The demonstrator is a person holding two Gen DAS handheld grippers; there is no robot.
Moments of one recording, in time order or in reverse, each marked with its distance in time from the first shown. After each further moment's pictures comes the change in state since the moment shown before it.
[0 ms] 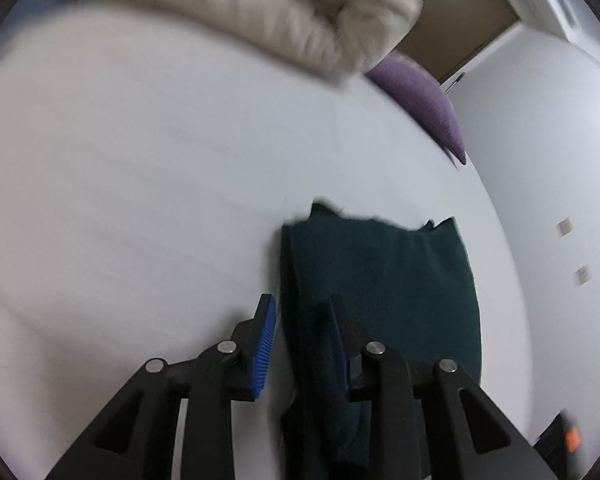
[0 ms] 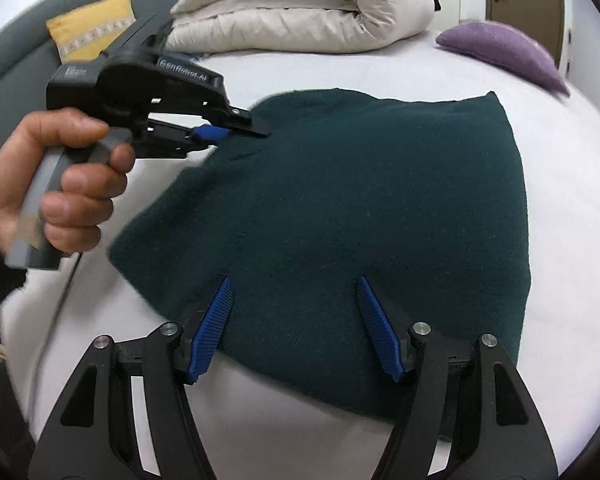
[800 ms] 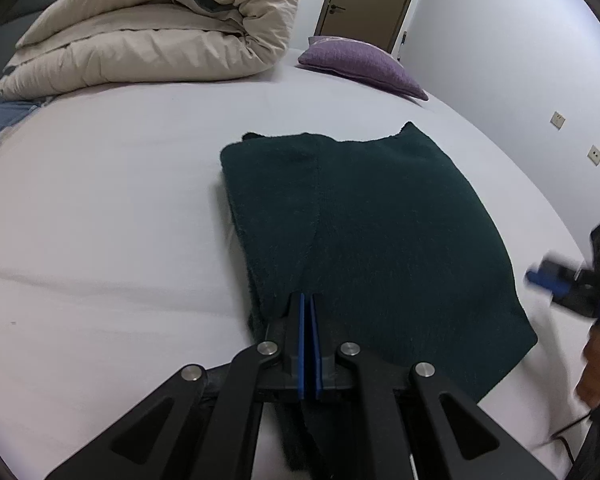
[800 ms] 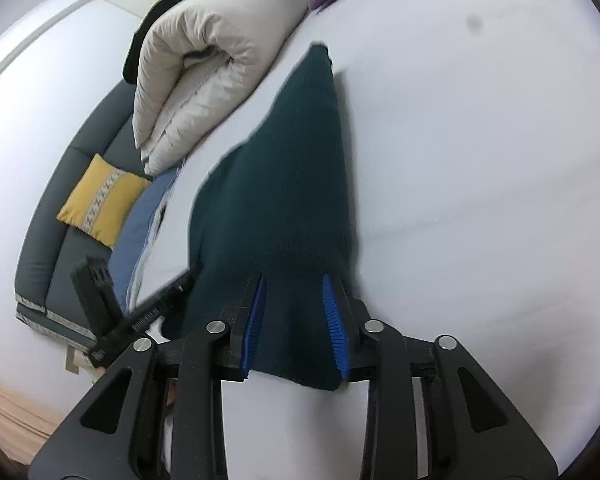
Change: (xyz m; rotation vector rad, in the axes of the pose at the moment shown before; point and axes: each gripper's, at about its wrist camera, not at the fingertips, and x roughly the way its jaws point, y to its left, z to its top) left arm 0.004 -0.055 -0.092 0.350 -0.064 0.126; right arm -0.051 -0.150 -0.056 0.606 -0.094 0.299
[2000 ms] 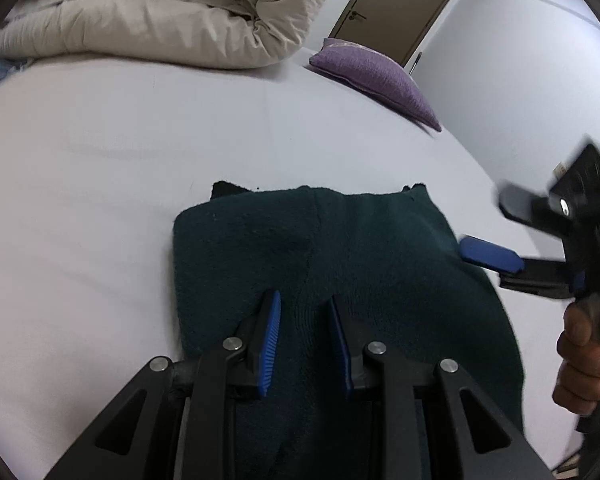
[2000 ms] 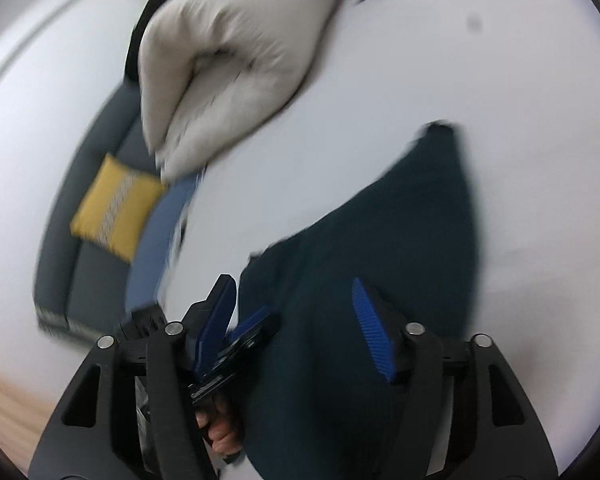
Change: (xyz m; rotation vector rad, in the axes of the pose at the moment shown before) left arm 0.074 0.017 0.065 -0.152 0.000 -0.103; right arm 0.112 0.052 0.157 -0.042 0.157 0.077
